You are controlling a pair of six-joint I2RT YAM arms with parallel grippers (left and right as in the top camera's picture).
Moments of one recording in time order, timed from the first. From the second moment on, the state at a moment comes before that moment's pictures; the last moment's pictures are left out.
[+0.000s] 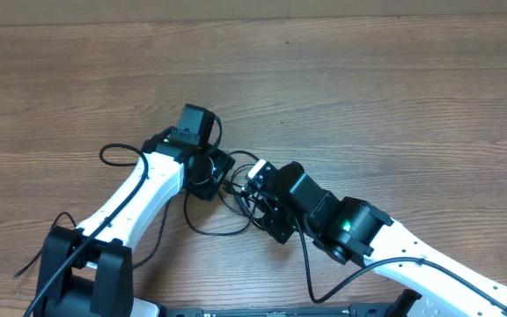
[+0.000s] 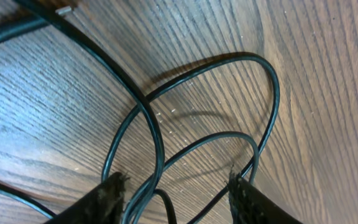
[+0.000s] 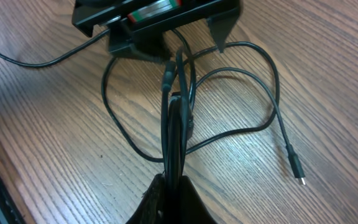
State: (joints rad) left arm -0.32 1.62 1.03 -0.71 0.22 -1.33; right arm 0.89 1.29 0.93 -0.55 -0.05 0.06
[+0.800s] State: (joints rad) left arm -0.34 1.62 1.03 -0.71 0.33 -1.25; right arm 0.89 1.29 0.93 -0.54 -0.08 0.07
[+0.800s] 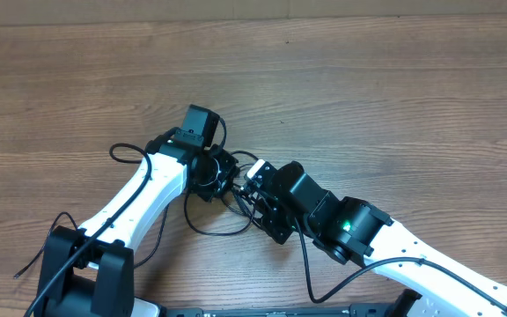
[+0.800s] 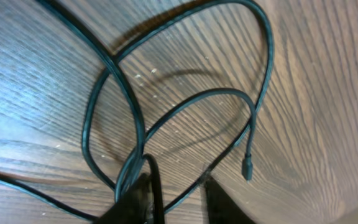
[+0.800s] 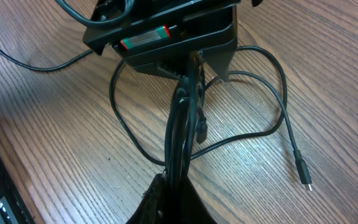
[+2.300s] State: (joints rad) left arm -0.34 1.85 1.03 -0.63 0.38 -1.25; right arm 0.86 1.29 0.93 -0.42 -0.20 0.14
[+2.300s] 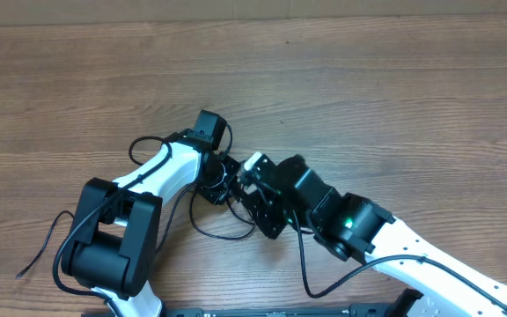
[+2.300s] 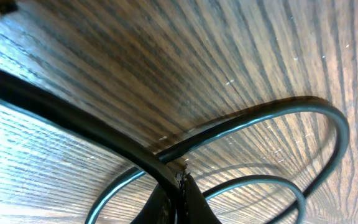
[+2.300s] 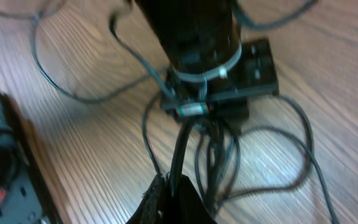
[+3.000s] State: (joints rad) left arm -0.34 1.85 1.04 -0.63 0.36 -1.25; right arm 0.47 1.30 0.93 -0.50 -0.35 0.39
